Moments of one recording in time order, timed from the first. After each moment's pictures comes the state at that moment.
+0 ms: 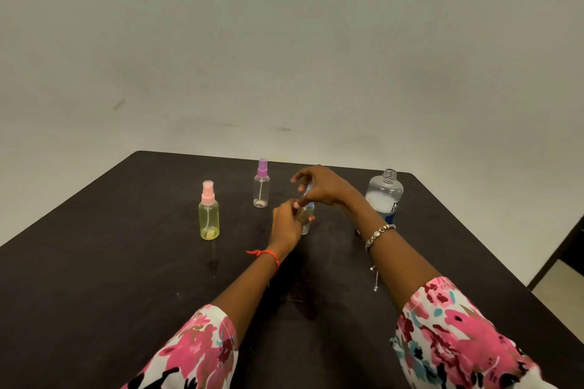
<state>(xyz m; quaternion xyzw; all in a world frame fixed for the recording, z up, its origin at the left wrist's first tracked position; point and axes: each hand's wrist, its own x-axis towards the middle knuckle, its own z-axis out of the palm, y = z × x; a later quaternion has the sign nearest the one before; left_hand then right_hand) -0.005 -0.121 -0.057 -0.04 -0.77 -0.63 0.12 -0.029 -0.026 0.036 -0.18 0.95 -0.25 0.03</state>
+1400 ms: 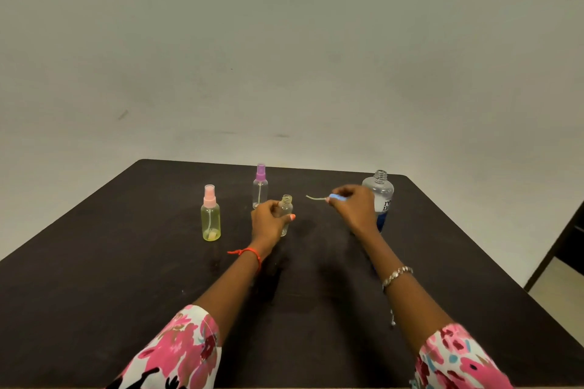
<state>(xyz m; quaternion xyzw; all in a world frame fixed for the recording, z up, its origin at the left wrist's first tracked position) 0.007 -0.148 -0.047 0.02 -0.78 -0.60 0.15 0.008 0.018 -0.007 -0.02 0.86 -0.46 -0.24</state>
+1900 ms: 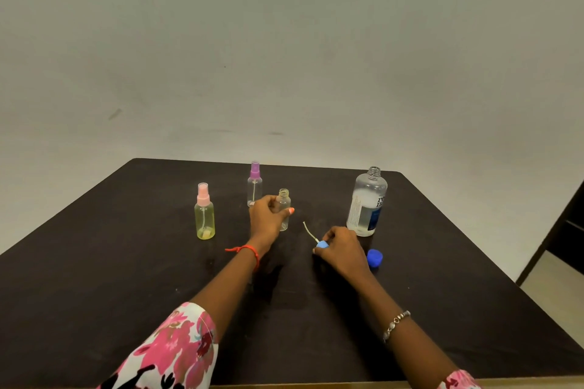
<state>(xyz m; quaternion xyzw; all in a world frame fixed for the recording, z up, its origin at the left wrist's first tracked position) 0.007 -0.139 -0.044 0.02 -0.78 -0.61 0.16 0.045 0.018 -0.064 0.03 0.94 -0.33 -0.07</state>
